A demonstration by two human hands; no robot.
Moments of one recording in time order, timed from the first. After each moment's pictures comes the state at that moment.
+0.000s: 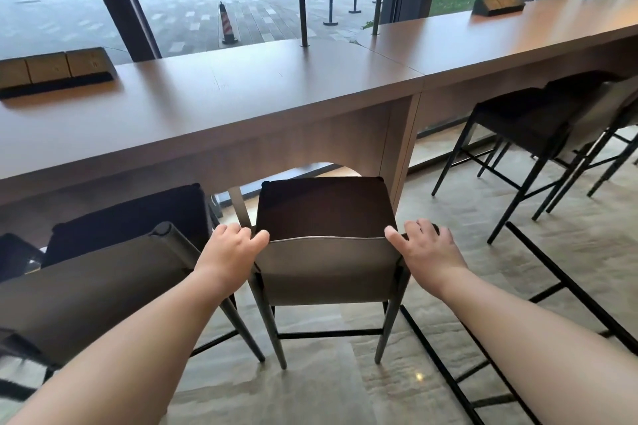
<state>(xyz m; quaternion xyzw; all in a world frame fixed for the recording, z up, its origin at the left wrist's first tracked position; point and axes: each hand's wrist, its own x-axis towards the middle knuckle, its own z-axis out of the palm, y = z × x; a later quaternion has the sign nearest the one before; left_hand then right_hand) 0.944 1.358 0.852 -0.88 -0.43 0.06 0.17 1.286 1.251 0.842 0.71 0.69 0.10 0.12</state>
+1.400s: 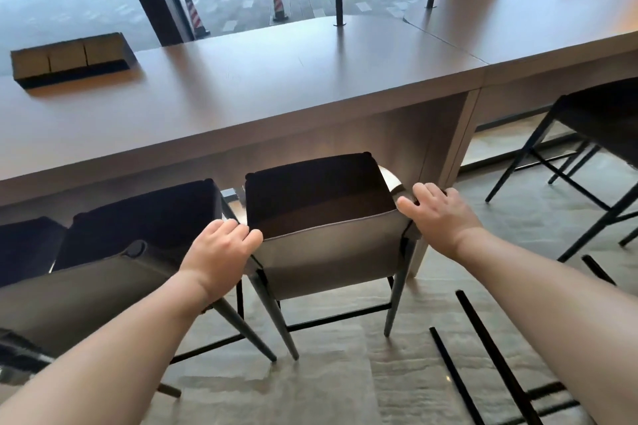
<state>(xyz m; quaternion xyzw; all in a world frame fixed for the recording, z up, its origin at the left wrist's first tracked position) 0.973 1.421 0.858 -0.88 -0.42 -0.03 0.20 1.357 1.421 0.850 0.61 0.78 0.12 0.08</state>
